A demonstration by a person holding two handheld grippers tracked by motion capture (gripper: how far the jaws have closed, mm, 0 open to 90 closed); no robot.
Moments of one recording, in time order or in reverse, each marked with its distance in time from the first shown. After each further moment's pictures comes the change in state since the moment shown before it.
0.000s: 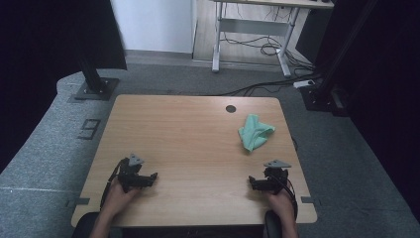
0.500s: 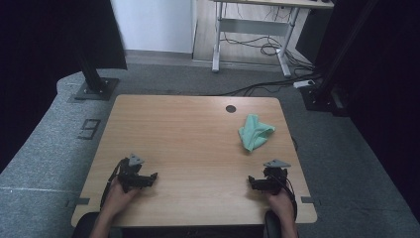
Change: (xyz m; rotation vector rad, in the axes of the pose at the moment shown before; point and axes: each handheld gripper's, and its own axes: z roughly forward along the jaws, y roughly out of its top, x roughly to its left) left arm 0.000 0.000 0.000 0.000 0.000 0.000; right arm 0.000 0.002 0.002 -0.001 0.010 -0.009
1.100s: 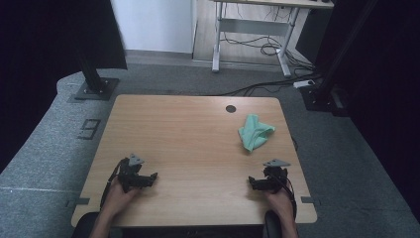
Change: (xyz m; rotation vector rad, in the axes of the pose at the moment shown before) left arm 0.000 0.000 0.000 -0.001 0.001 0.000; right arm -0.001 0.002 -0.001 0.026 0.013 -0.015
